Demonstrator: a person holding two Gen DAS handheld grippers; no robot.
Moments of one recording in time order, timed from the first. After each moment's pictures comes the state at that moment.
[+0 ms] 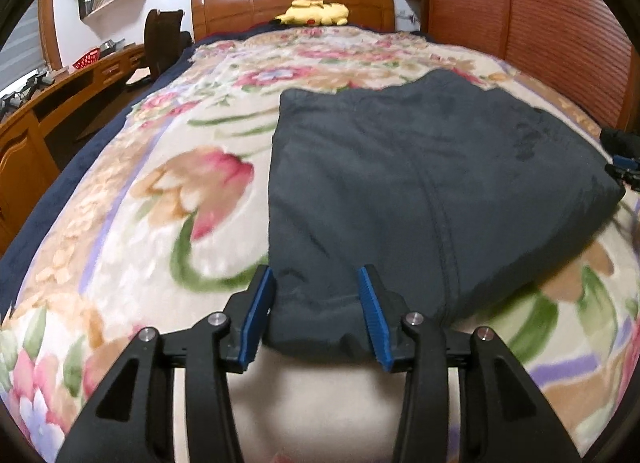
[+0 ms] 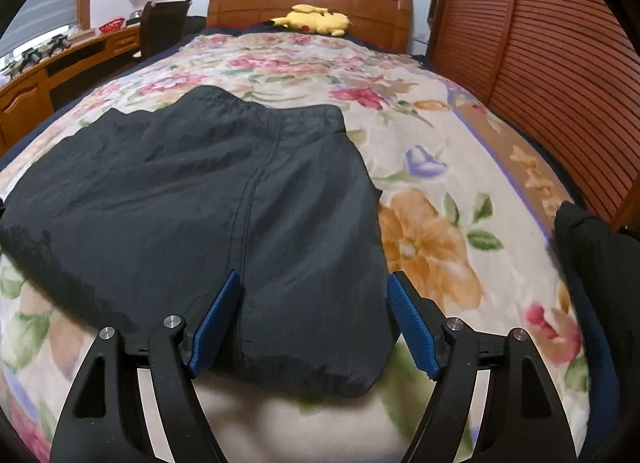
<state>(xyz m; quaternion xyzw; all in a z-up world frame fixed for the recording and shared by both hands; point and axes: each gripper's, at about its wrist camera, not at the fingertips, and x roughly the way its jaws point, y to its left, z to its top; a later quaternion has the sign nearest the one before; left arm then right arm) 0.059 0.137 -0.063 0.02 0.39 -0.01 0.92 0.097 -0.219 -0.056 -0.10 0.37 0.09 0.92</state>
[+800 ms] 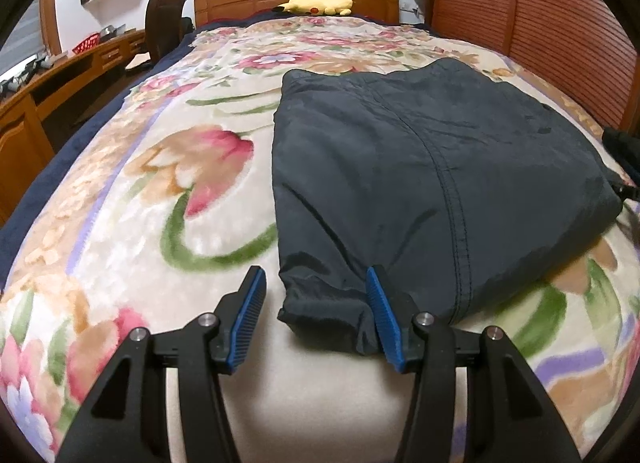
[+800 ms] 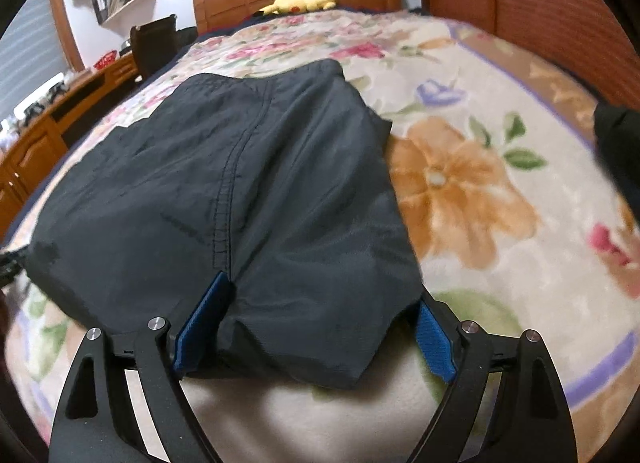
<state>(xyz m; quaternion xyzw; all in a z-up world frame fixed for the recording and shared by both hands) 0.060 0.142 -0.075 0.00 0.40 -0.02 0.91 0.105 -0.253 -0.096 0.03 0.42 0.13 0.90</state>
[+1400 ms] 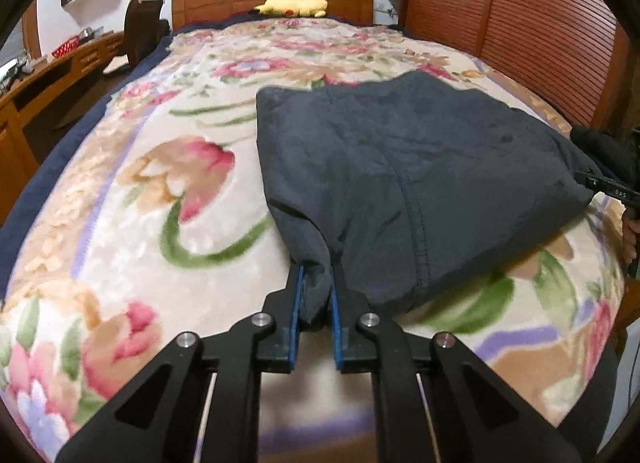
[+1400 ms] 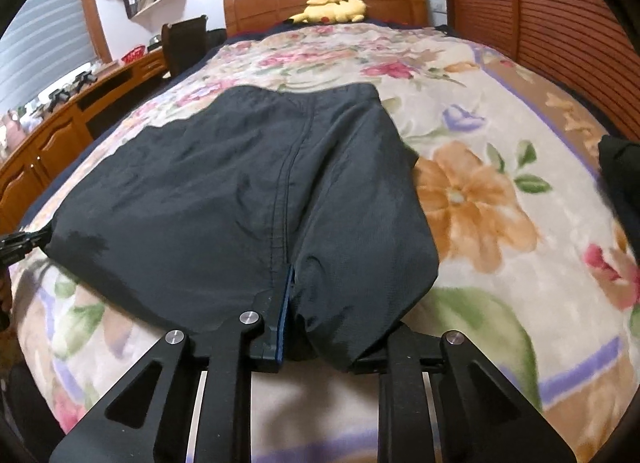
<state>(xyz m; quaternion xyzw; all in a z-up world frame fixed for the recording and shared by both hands) 0.032 0.142 -0.036 0.00 0.40 -0.07 0.91 0.072 -0.234 -0.067 0.00 0.39 0.17 0.91</state>
